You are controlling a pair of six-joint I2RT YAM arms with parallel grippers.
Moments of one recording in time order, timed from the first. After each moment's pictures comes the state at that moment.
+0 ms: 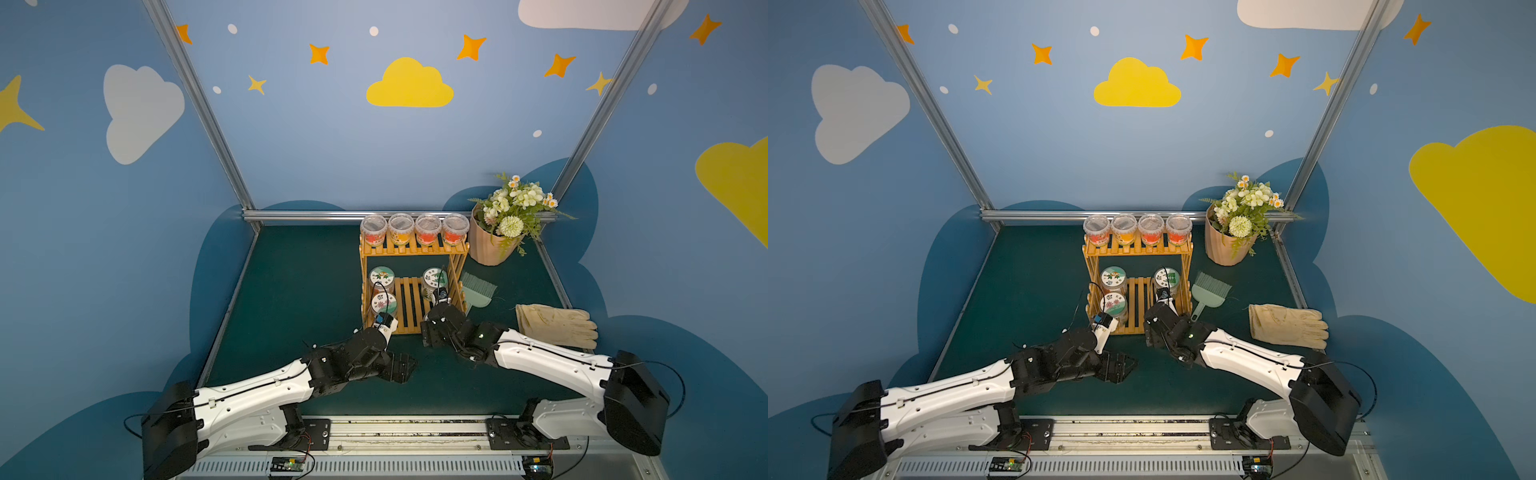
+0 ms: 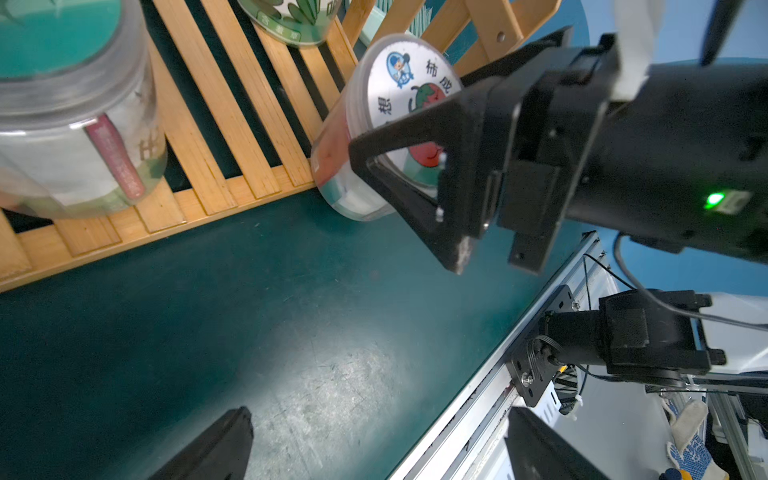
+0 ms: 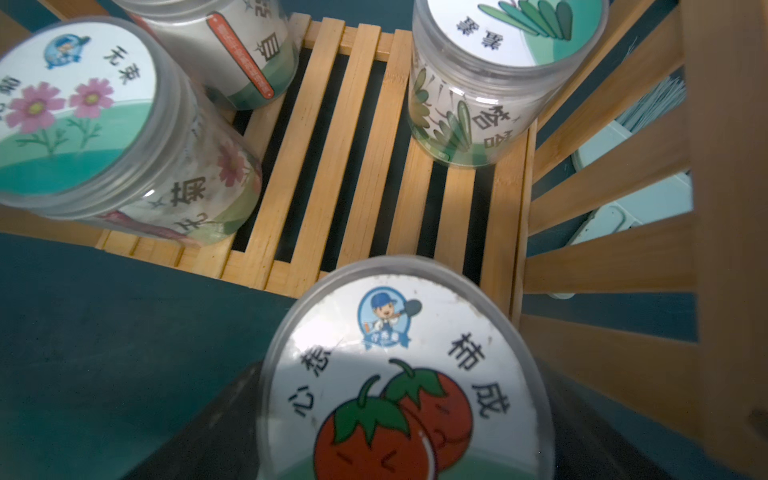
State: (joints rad) left arm -1.05 1.05 0.61 -0.25 0.03 -0.74; right arm 0.95 1.34 0.80 -0.39 0.39 0.51
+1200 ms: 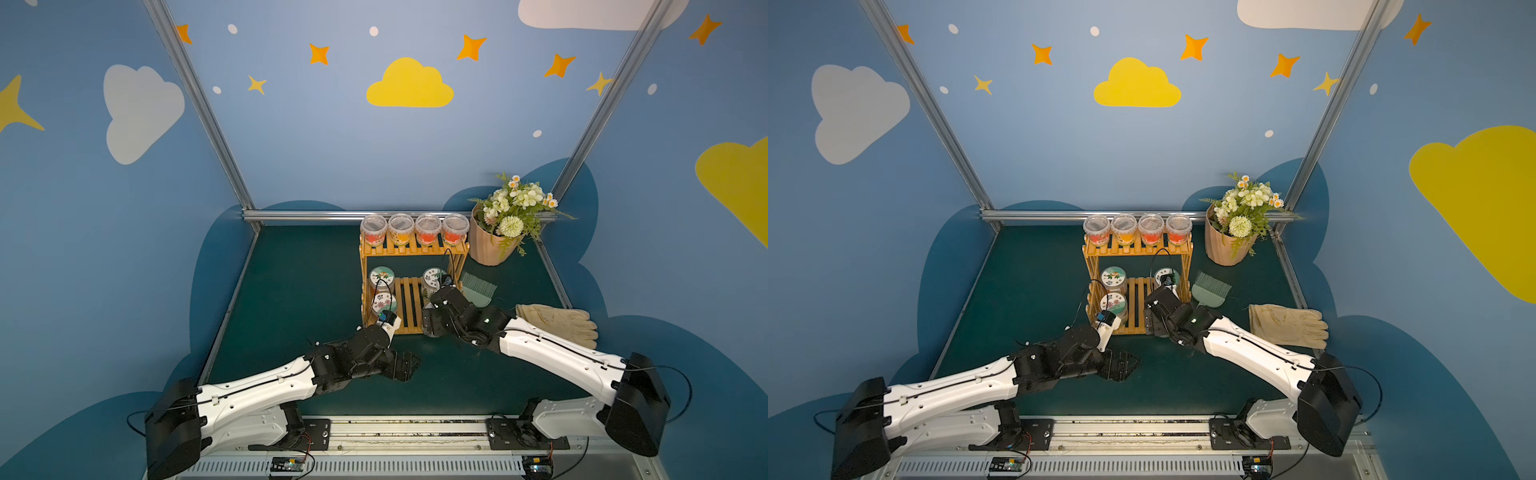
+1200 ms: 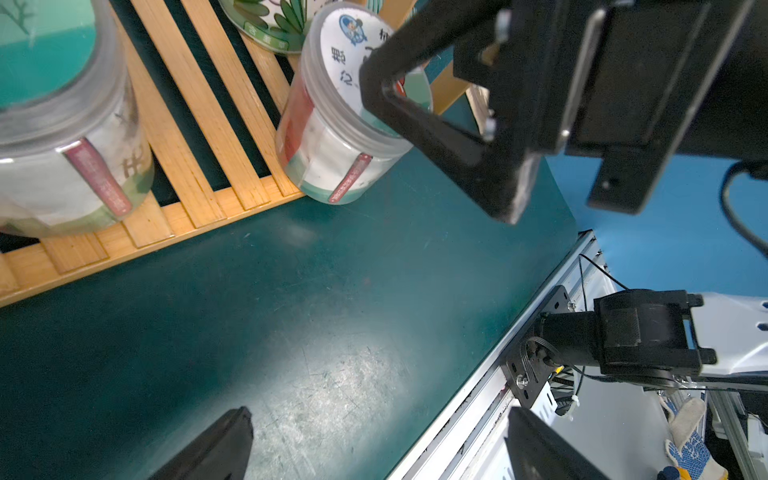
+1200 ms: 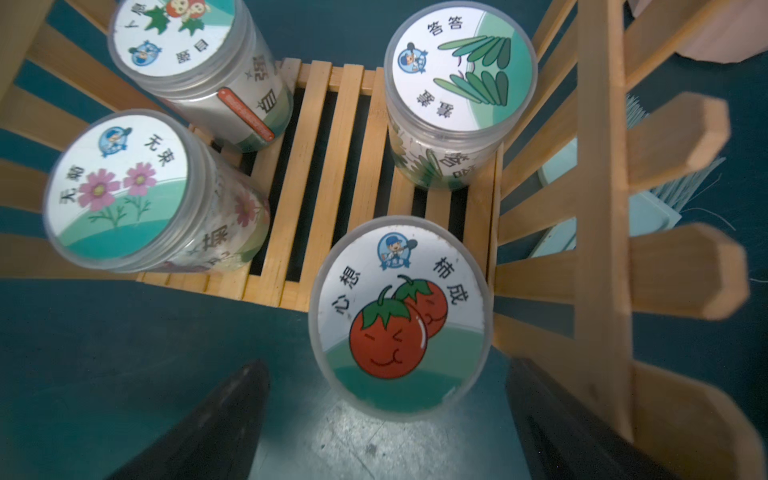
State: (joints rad) left arm -1.05 1.07 0.64 -0.25 0.03 -0.73; right arm 0.91 1.31 0.97 -0.61 0.34 0.56
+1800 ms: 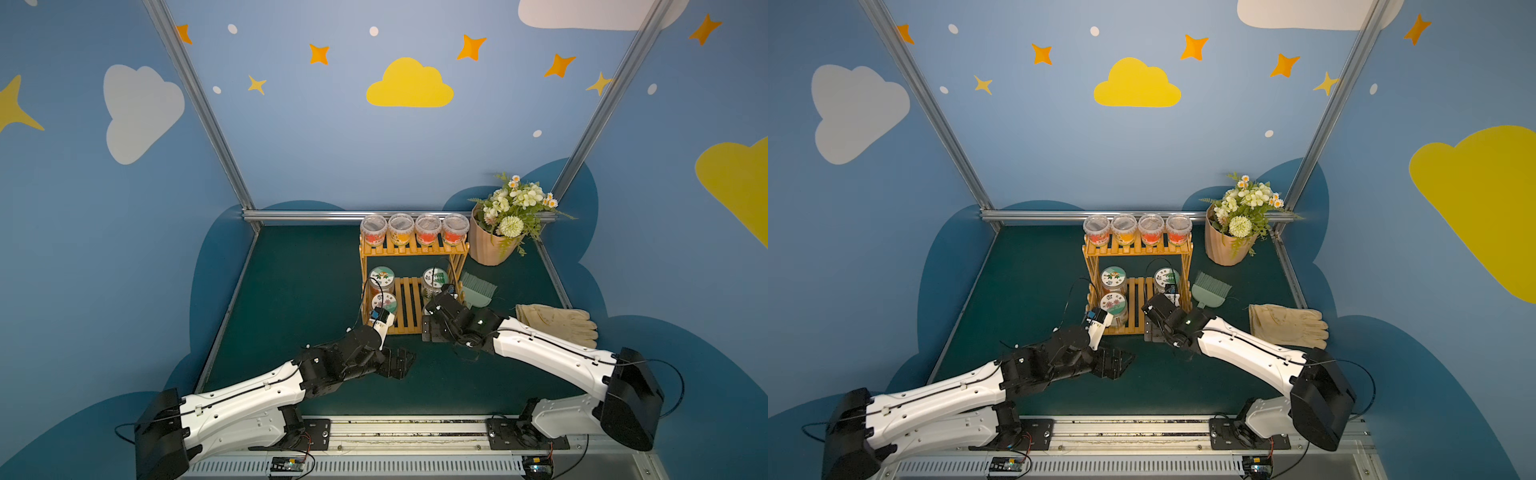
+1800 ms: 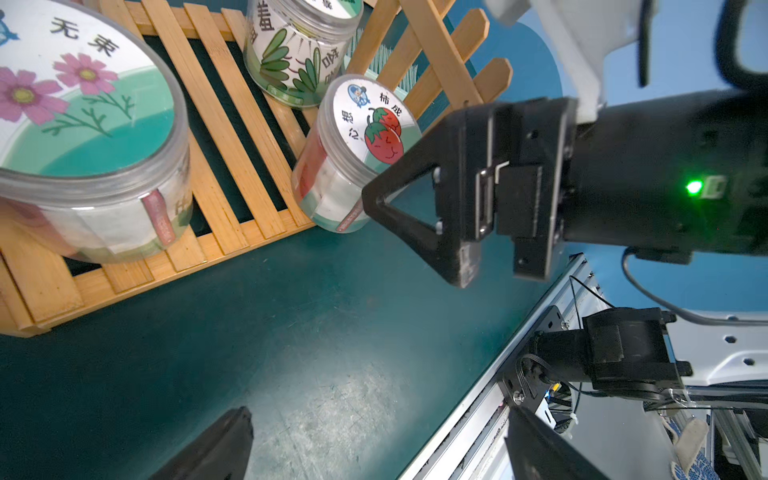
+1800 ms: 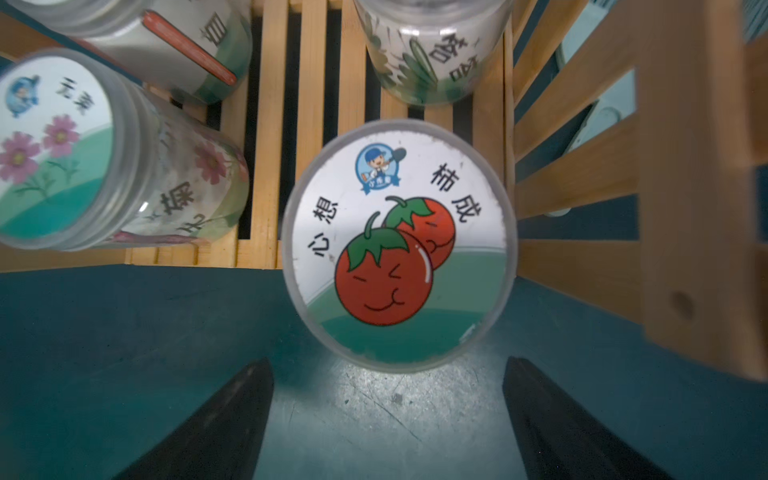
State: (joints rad) left arm -1.04 0.99 0.62 -0.27 -0.02 -0.72; right arm 0.93 1.39 0.97 -0.69 0.30 0.79
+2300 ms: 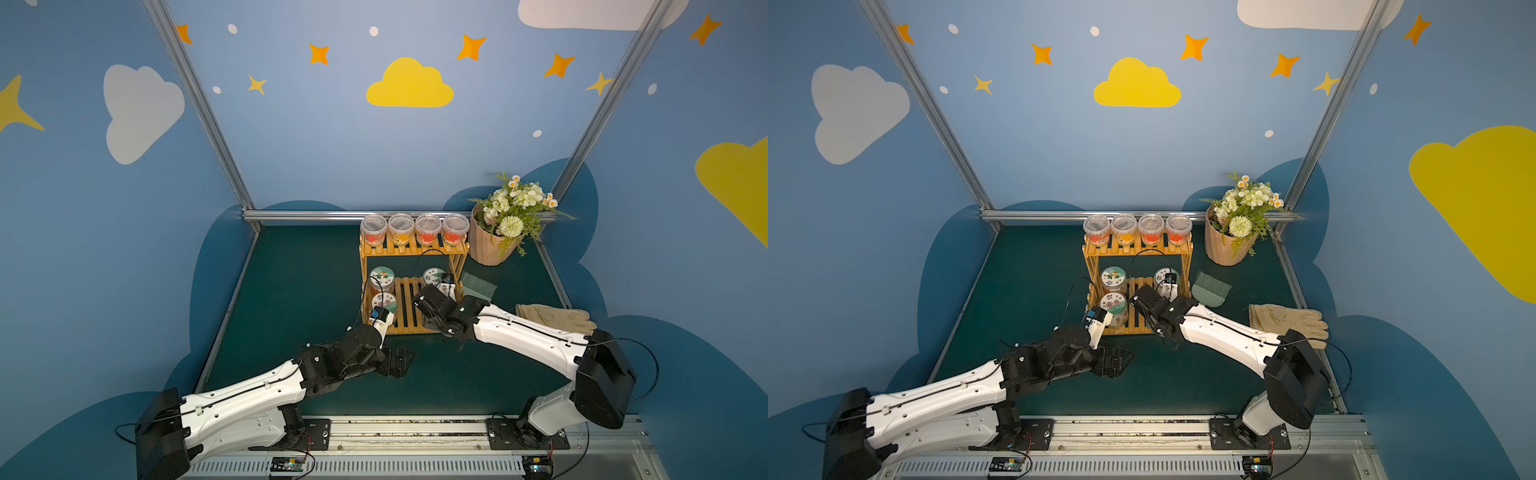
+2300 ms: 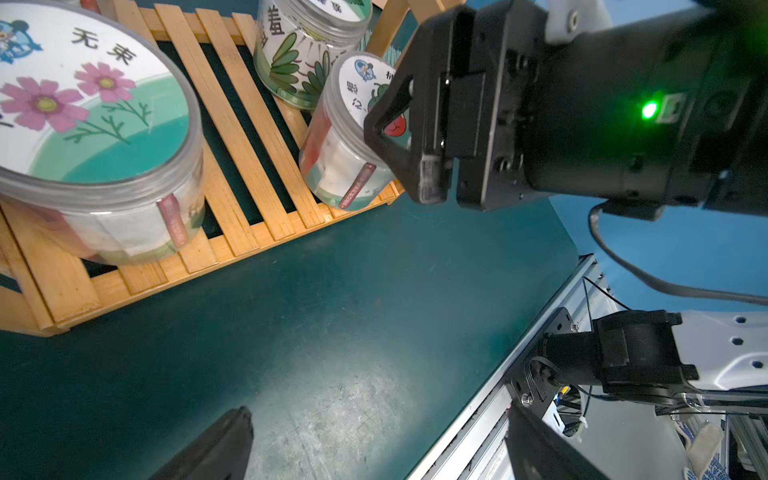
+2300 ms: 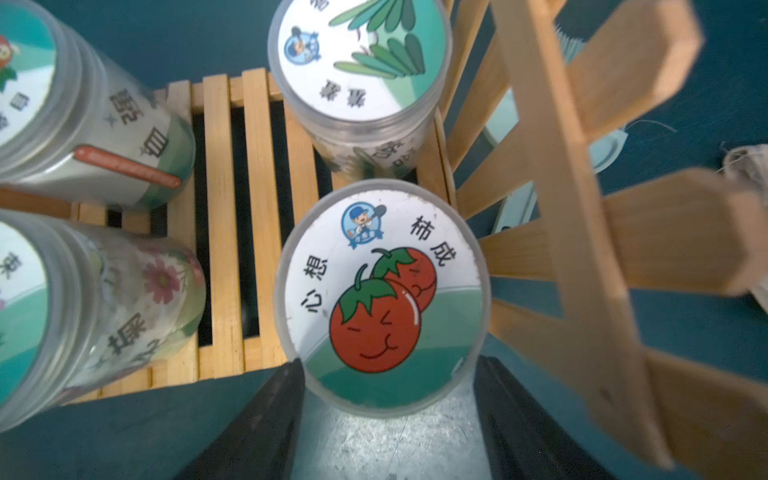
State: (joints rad) left arm -1.03 1.00 0.65 -0.29 -0.03 -0.70; right arm 0.93 1.52 1.11 -0.74 0.54 0.89
